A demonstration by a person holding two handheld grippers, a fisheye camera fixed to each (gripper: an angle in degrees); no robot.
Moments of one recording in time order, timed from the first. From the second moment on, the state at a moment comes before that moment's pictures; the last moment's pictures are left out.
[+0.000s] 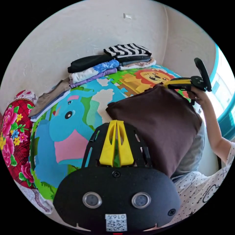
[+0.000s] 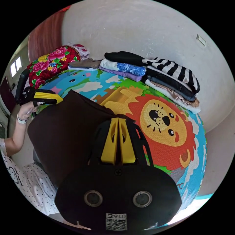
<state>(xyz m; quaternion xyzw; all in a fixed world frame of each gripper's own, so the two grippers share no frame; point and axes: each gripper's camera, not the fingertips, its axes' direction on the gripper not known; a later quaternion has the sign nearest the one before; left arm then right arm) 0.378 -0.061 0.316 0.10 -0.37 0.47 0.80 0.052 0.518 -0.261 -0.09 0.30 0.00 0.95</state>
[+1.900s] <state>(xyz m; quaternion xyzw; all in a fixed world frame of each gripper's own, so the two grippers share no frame) 0.384 0.102 0.233 0.13 -0.27 0.44 0.85 -0.246 0.504 -0.606 0.33 0.22 -0.07 0.91</state>
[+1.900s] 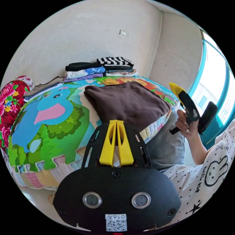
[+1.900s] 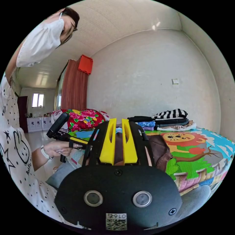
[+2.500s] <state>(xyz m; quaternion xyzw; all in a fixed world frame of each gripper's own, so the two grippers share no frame) 0.455 0.234 0.211 0.20 -0.23 0.60 0.74 -0.365 0.531 -0.577 0.06 0.48 -0.30 0.82</state>
